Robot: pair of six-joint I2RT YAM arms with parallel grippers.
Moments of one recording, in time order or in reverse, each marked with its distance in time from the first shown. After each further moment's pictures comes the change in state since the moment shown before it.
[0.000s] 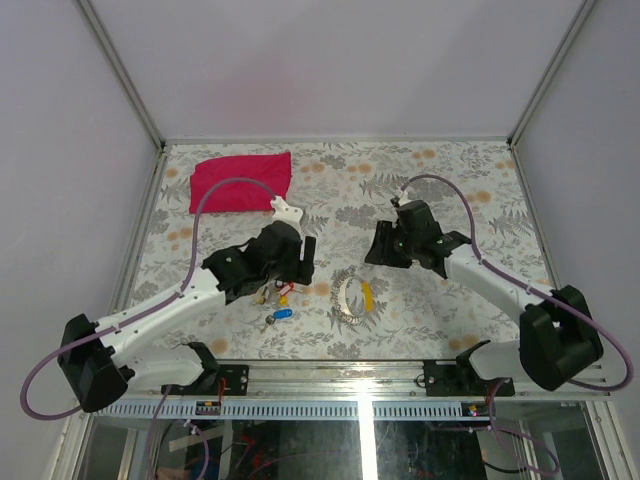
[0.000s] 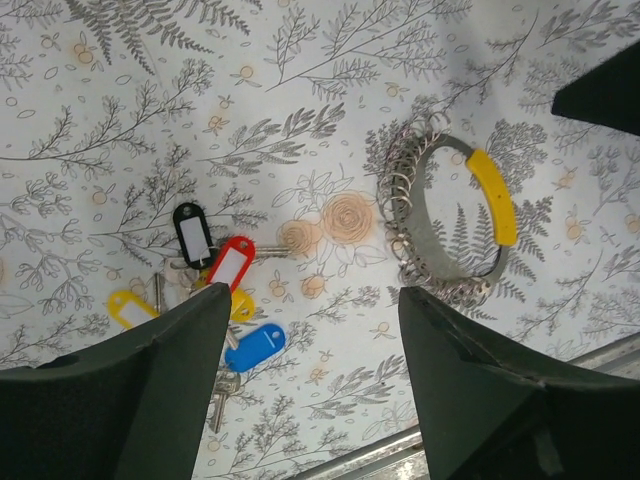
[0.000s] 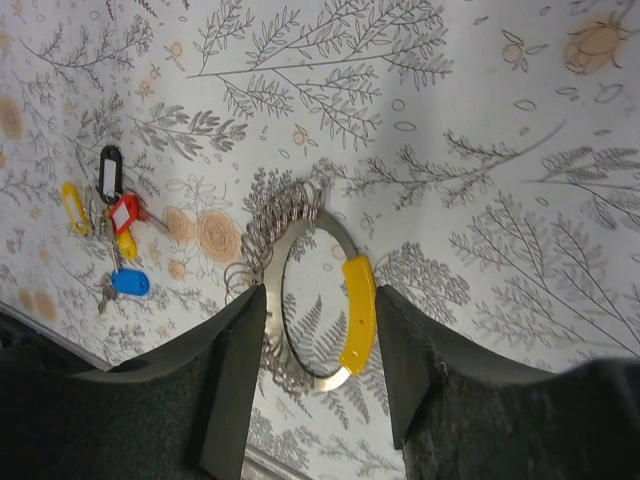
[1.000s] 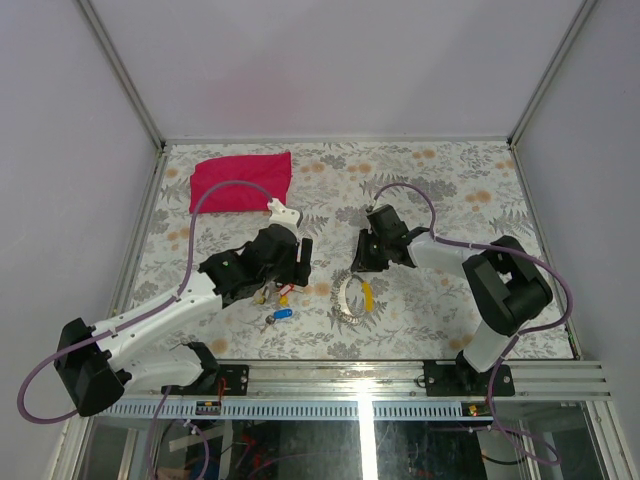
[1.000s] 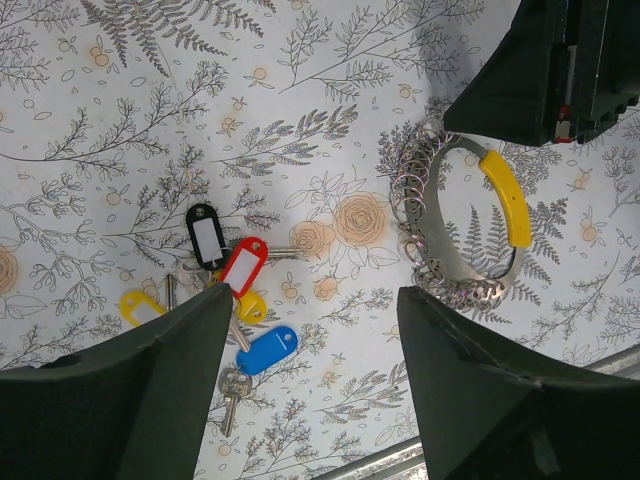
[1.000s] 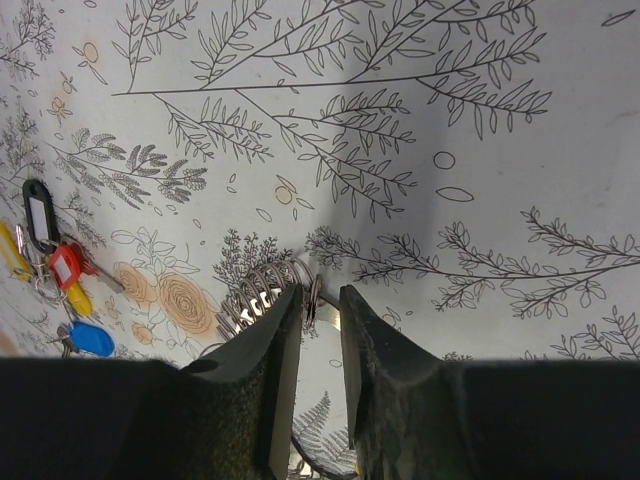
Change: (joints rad) left arm 0.000 -0.053 -0.064 0.027 -0.020 0.023; right arm 0.074 0.389 0.073 0.189 -0.009 0.080
